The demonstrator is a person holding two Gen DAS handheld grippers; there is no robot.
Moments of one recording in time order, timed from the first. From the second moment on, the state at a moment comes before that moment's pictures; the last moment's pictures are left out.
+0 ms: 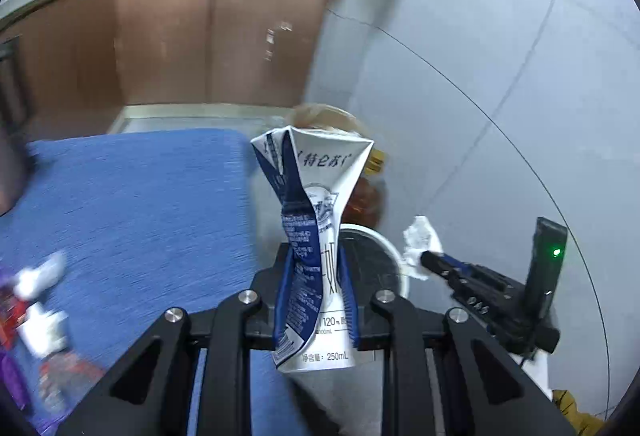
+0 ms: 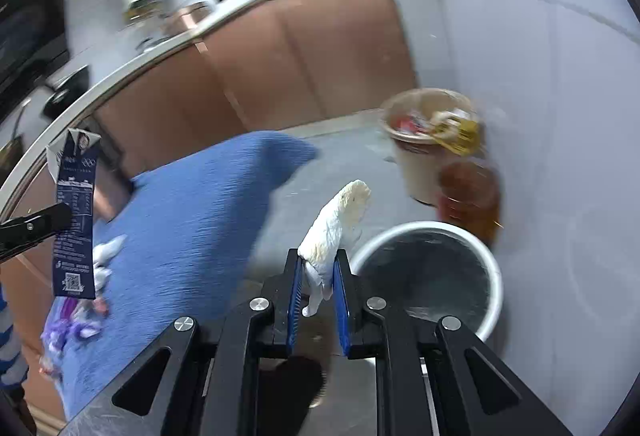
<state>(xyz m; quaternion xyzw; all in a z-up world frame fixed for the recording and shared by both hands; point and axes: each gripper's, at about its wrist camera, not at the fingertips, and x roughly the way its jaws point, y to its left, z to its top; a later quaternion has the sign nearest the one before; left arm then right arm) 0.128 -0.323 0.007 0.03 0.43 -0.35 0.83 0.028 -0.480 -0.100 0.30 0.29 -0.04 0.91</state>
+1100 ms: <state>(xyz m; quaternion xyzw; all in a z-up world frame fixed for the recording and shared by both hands) 0.092 -0.246 0.094 -0.02 0.32 -0.31 0.90 -0.026 -0.460 0.027 0.22 0.17 -0.06 0.96</state>
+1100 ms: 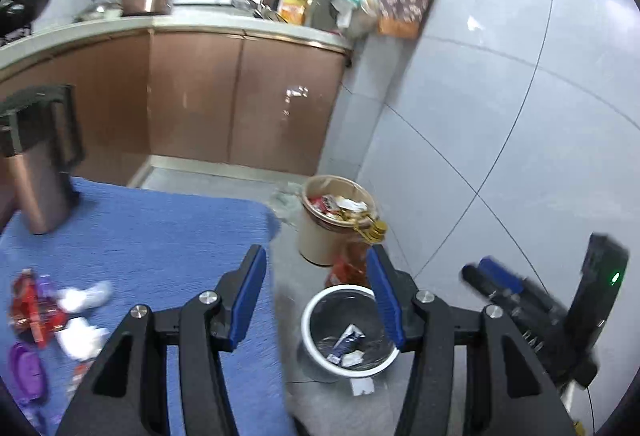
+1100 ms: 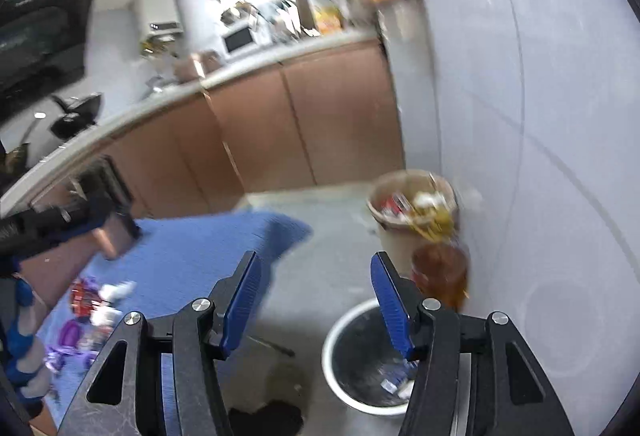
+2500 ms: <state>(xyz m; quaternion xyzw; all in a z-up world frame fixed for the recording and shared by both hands) 0.067 0.089 -0.052 0.00 0.44 -0.13 0.89 0.090 -0.223 0.075 0.09 0.26 0.19 0.94</state>
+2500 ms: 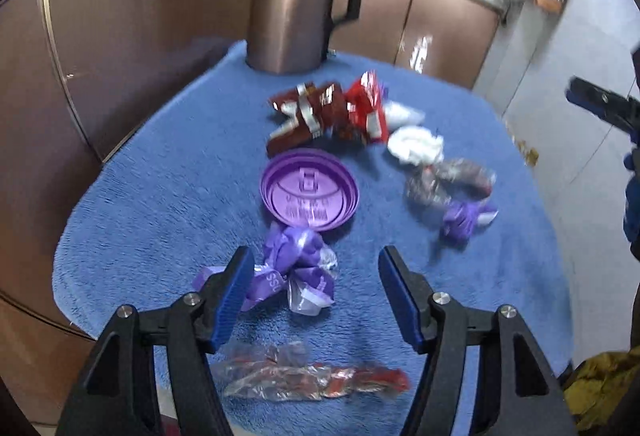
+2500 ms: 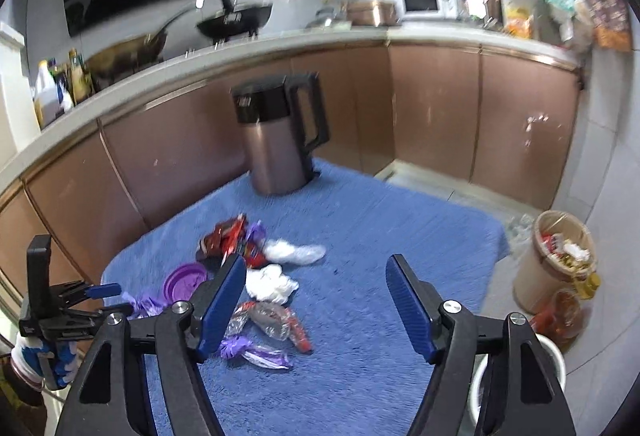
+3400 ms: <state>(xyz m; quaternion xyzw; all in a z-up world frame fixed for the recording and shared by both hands) 0.104 0.102 -0.069 -0.04 0.43 -0.10 0.90 0.230 -0.127 -0.020 0.06 0.41 0.27 0.87</state>
